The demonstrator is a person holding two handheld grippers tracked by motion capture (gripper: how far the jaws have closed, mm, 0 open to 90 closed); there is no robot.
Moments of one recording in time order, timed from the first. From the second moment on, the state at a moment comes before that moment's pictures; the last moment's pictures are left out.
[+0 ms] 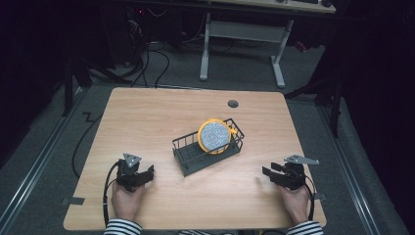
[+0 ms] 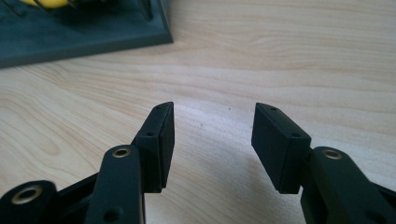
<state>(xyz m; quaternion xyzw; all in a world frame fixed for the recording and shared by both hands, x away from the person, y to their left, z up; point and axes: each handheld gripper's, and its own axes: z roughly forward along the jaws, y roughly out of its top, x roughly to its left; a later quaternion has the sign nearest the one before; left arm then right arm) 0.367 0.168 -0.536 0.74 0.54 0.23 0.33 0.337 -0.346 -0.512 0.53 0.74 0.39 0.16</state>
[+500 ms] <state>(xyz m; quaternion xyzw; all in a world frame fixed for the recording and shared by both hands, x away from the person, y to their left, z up) 0.367 0.167 -0.536 0.74 0.54 0.24 0.33 0.334 -0.322 -0.530 0.48 0.78 0.33 0.22</state>
